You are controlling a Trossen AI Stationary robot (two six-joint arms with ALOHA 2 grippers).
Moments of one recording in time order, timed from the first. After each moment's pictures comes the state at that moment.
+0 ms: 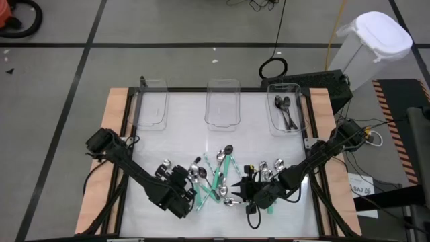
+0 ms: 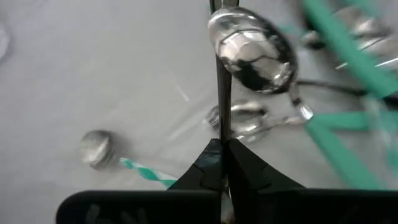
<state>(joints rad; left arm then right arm) -0.64 1.86 1.39 -1.18 -0.53 -1.56 0.61 1.63 0.88 0.04 0.52 0.30</state>
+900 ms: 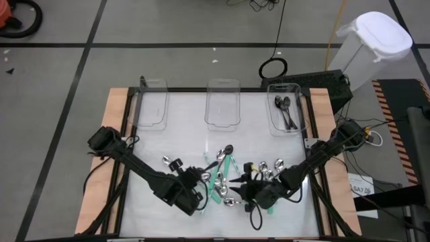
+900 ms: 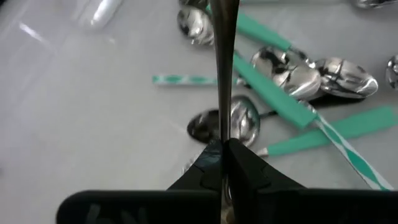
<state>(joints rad) -0.58 1.86 1.45 -1.02 -0.60 -1.05 0.62 1.63 0.88 0.12 0.68 0.02</state>
